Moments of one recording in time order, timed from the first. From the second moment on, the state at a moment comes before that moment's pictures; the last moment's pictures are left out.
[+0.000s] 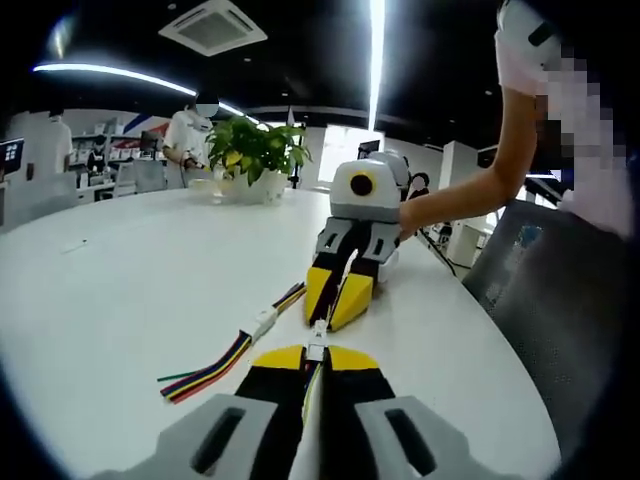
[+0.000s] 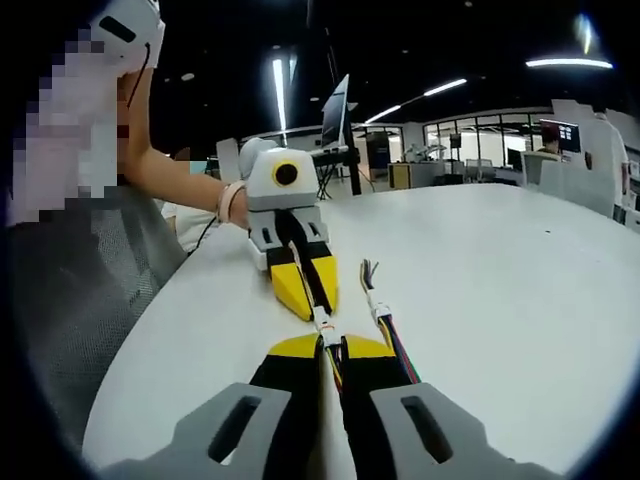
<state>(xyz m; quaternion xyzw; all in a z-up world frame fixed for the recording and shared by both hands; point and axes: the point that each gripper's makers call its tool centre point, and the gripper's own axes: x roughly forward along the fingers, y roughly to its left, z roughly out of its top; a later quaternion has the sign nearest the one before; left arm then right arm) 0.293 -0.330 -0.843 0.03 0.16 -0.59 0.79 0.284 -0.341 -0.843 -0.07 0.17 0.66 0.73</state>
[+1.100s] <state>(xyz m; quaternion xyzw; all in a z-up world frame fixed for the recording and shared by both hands) 0.291 -0.333 -0.842 0.04 0.16 -0.62 0.77 0.282 -0.337 -0.841 -0.07 0.17 0.68 0.71</state>
